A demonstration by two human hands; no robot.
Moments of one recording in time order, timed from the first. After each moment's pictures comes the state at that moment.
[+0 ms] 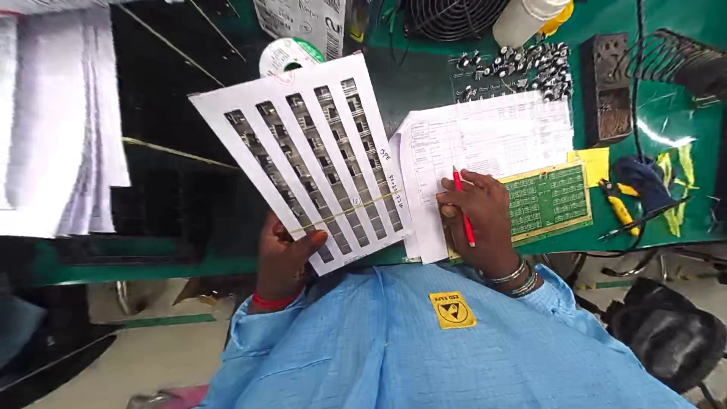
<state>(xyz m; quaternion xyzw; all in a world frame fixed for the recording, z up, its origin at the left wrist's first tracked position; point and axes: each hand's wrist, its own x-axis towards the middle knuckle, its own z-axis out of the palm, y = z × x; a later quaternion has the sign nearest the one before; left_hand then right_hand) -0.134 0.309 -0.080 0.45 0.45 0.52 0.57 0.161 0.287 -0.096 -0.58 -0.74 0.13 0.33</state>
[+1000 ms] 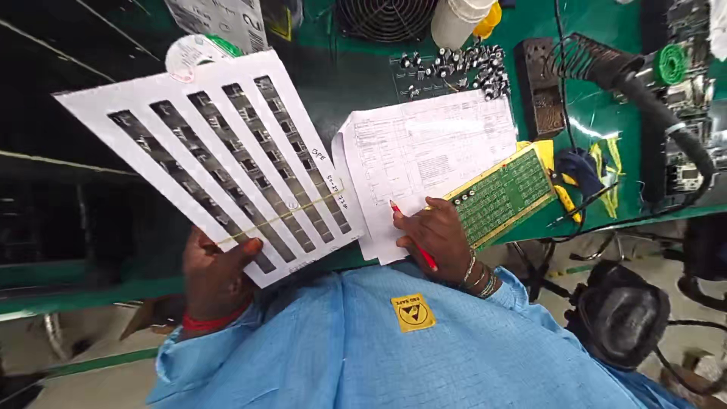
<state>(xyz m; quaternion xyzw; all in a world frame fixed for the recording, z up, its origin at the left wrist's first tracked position) -0.127 0.307 -0.075 0.46 0.48 0.52 0.54 0.174 0.259 -0.101 -0.48 -0.79 0.11 0.38</state>
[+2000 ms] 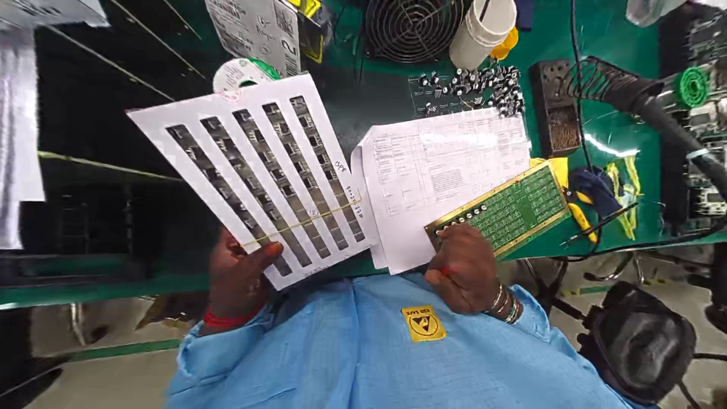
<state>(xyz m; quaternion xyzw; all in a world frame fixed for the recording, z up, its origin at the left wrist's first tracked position) -0.131 0.307 -0.079 0.45 0.47 0.53 0.55 0.179 0.256 -0.076 -0.42 -0.78 0.14 0.44</state>
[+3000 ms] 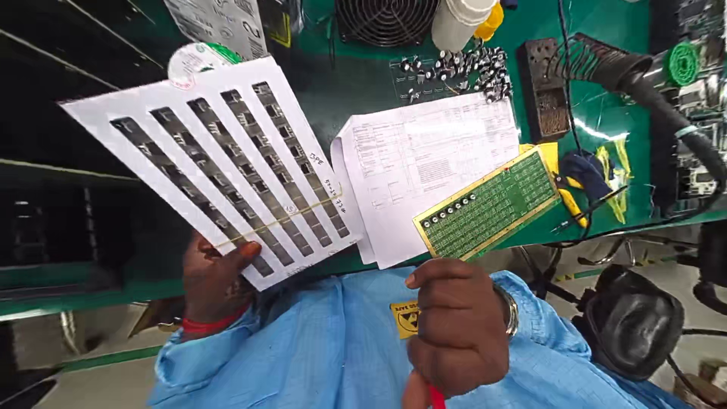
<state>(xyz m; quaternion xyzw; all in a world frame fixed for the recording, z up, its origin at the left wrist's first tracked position) -0.128 0.307 -0.075 0.45 0.48 0.52 0.54 0.155 0.253 -0.013 -0.27 -0.82 0.16 0.48</state>
